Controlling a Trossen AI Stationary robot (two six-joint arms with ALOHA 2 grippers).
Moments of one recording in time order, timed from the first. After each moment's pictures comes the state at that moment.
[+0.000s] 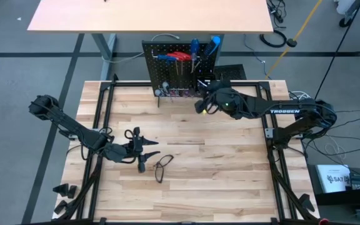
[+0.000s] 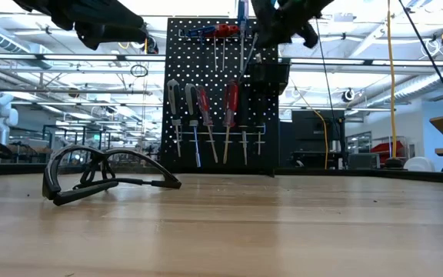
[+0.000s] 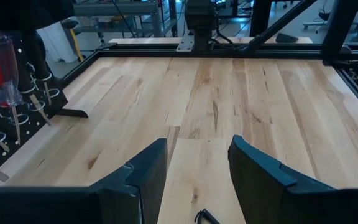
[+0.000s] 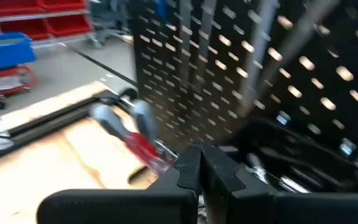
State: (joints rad) left arm -0.52 1.09 0.55 0.16 -0.66 -0.18; right arm -0.15 1.38 1.12 -0.07 0.65 0.27
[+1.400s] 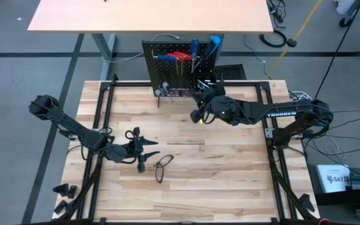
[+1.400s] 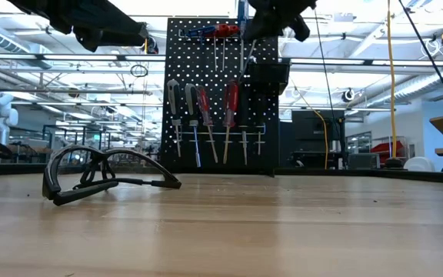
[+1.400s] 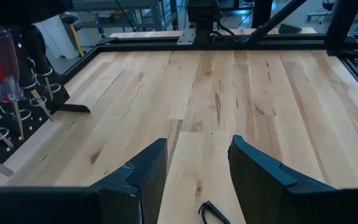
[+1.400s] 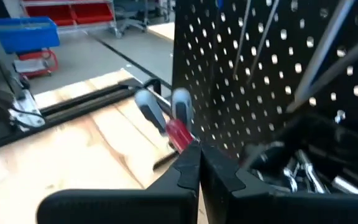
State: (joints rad) left arm -0.52 1.09 0.55 0.13 -0.66 -0.18; right arm -0.05 1.43 1.16 -0.07 0.65 0.23
